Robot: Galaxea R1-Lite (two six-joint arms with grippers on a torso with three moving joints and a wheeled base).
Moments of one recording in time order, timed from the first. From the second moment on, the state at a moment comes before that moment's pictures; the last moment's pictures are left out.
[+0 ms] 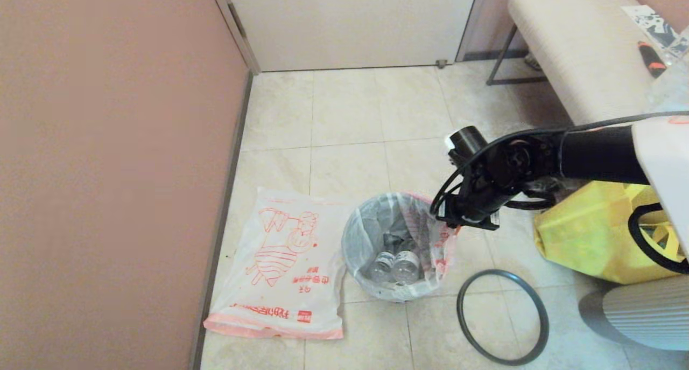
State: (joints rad) left arm 0.00 0.00 -0.01 0.02 -0.02 0.01; right arm 0.44 2.19 -1.89 0.66 -0.17 0.57
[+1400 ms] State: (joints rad) left arm 0.00 0.00 -0.01 0.02 -0.02 0.01; right arm 0.58 2.46 -1.96 0.62 -0.28 0.55
